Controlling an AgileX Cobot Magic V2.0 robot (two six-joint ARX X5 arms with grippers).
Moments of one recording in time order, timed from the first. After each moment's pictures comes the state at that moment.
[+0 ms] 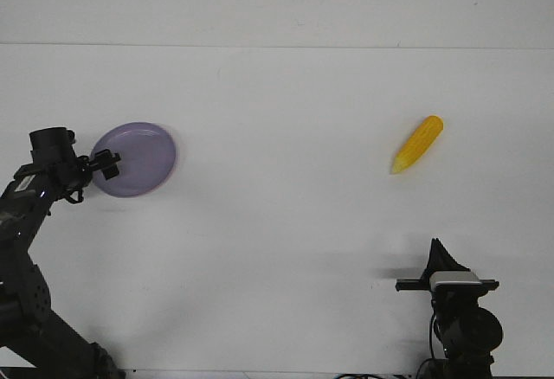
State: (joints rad) left arm 0.29 1.77 1.20 -0.29 0.07 -0.16; right arm -0.04 0.00 0.02 -0.12 -0.05 0.00
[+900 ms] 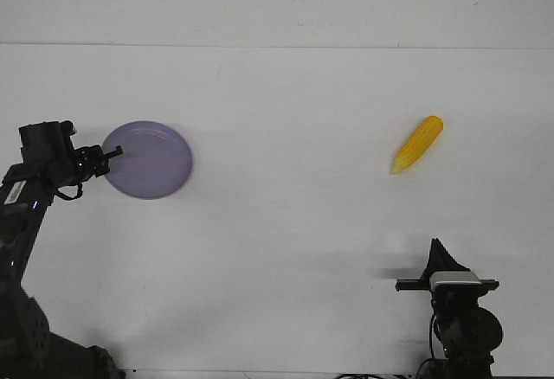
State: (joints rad) left arm 0.26 1.55 1.22 -0.38 0.26 -0.14; right arm -0.04 0.00 0.02 -0.12 -0.05 0.00
